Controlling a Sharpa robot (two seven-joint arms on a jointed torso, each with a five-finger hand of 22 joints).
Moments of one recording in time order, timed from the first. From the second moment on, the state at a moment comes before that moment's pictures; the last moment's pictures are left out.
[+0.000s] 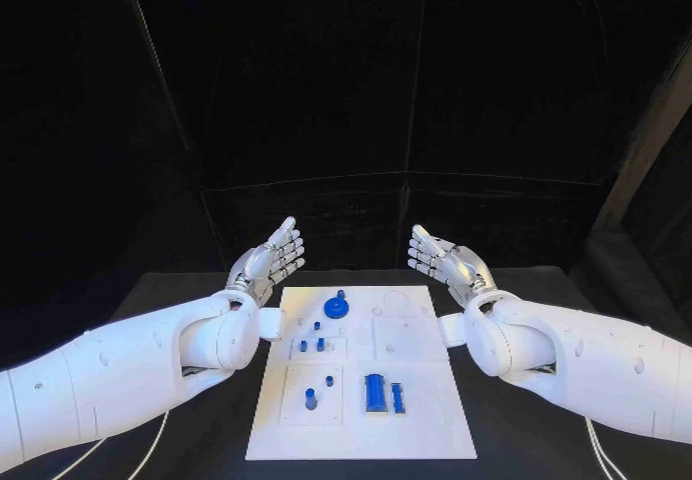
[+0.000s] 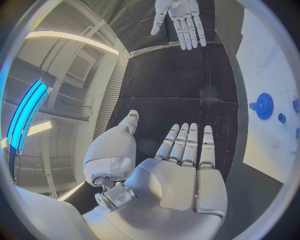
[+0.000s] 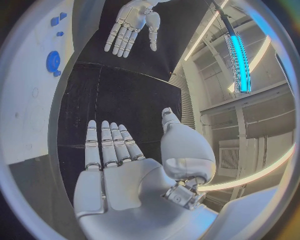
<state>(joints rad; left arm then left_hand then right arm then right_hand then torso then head) 1.08 -0.77 -0.02 1.47 0.10 -0.50 0.44 0.59 0.00 0.13 0.00 0.01 0.43 0.04 0.01 0.00 0.45 0.04 0.01 0.00 0.40 0.02 0.06 0.03 0.11 0.33 0.13 0.01 0.14 1.07 -0.76 -0.01 1.50 -0.11 -0.60 0.43 0.69 0.00 -0.02 0.03 0.10 0.44 0.06 0.01 0.01 0.51 0.02 0.01 0.00 0.53 0.01 0.01 0.03 0.11 0.49 0.10 0.05 0.00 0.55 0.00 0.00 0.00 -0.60</state>
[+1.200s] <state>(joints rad) 1.05 -0.78 0.00 1.57 0.01 -0.76 0.50 0.14 0.00 0.01 0.00 0.00 0.11 0.00 0.00 0.00 0.11 0.00 0.01 0.00 0.10 0.00 0.01 0.00 0.01 0.05 0.00 0.00 0.00 1.05 -0.78 0.00 1.57 0.00 -0.76 0.50 0.17 0.00 0.00 0.01 0.01 0.11 0.00 0.00 0.00 0.12 0.00 0.00 0.00 0.12 0.00 0.00 0.00 0.01 0.12 0.00 0.01 0.00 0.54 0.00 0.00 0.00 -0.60</state>
